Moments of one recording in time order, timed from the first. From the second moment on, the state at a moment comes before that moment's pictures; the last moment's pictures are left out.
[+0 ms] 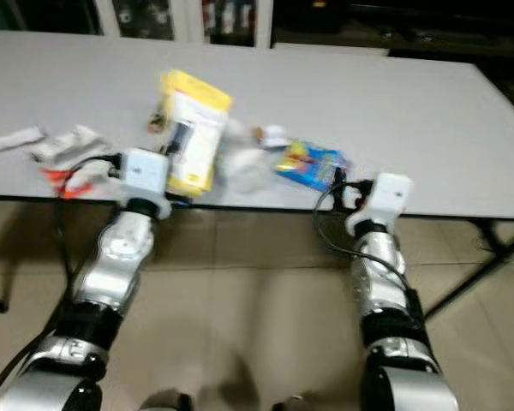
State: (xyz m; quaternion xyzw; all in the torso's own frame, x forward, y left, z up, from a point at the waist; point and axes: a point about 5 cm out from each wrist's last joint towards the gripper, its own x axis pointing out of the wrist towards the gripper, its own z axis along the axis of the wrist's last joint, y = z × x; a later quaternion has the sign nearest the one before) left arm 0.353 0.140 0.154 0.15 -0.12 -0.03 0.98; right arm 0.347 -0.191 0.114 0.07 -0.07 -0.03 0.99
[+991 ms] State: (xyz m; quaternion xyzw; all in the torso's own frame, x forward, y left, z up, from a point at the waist) left arm 0.354 0.162 0.154 0.14 -0.11 0.01 0.99; right arm 0.350 -0.166 0.110 0.08 -0.05 0.02 1.00
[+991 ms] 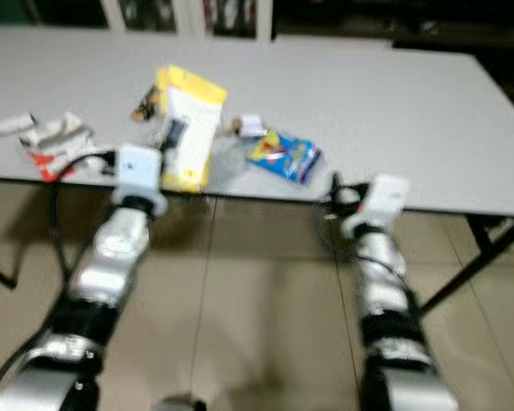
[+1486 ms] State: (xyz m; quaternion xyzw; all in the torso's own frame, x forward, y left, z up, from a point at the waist) left arm 0.355 0.160 0.157 0.13 -0.11 0.00 0.98; right arm 0.347 -0.164 0.106 0.08 -0.04 0.03 1.00
